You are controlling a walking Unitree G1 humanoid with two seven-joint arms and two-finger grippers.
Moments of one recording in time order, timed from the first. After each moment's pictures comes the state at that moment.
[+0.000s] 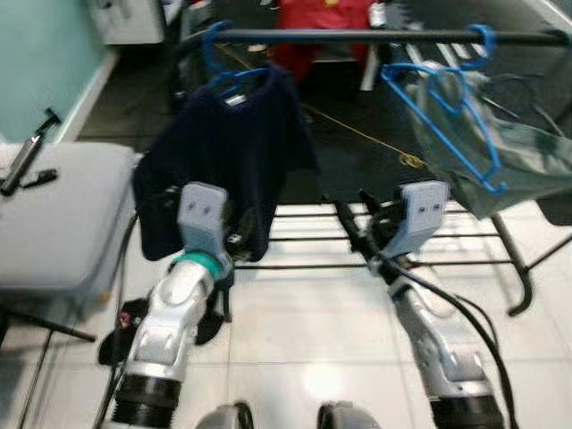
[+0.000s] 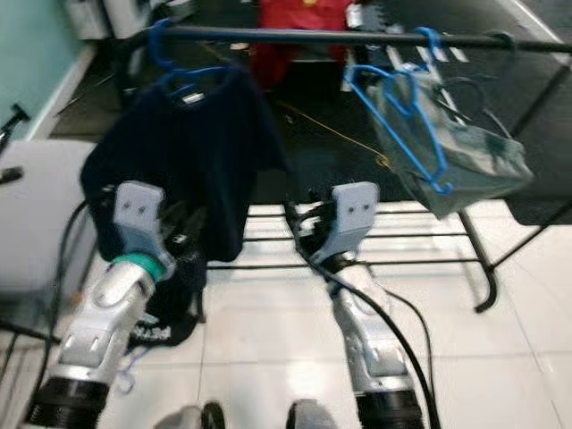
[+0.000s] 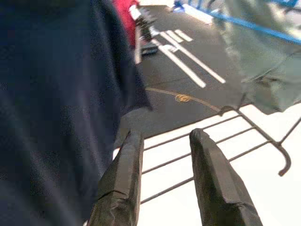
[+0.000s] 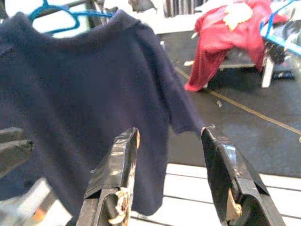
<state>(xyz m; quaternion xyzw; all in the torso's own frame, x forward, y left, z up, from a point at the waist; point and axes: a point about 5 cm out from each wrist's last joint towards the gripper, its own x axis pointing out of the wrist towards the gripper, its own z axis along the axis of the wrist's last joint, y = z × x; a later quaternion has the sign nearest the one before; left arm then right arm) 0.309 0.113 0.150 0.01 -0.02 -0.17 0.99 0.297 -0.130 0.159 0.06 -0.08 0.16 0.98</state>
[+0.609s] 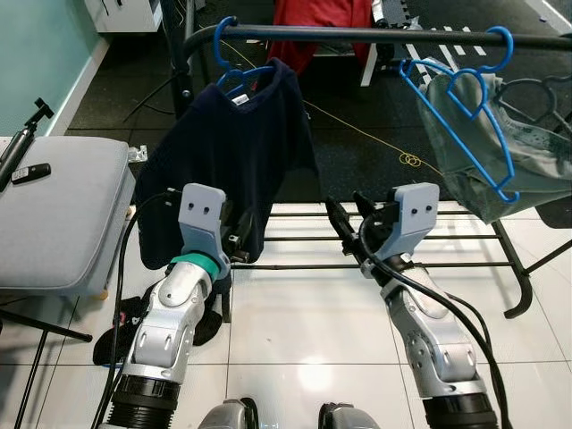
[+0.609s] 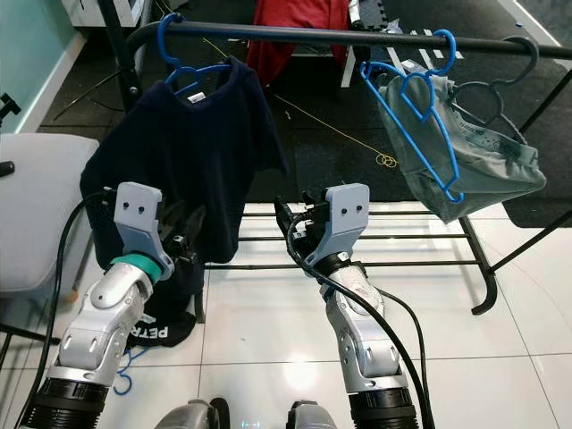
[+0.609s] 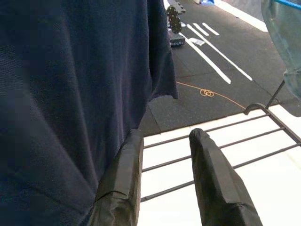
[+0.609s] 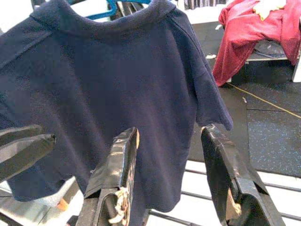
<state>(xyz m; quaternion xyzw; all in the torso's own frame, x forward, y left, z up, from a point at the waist) 0.310 0.125 0.148 0.01 -0.02 -0.13 0.99 0.297 -0.119 0.160 0.07 -0.09 0.19 0.98</state>
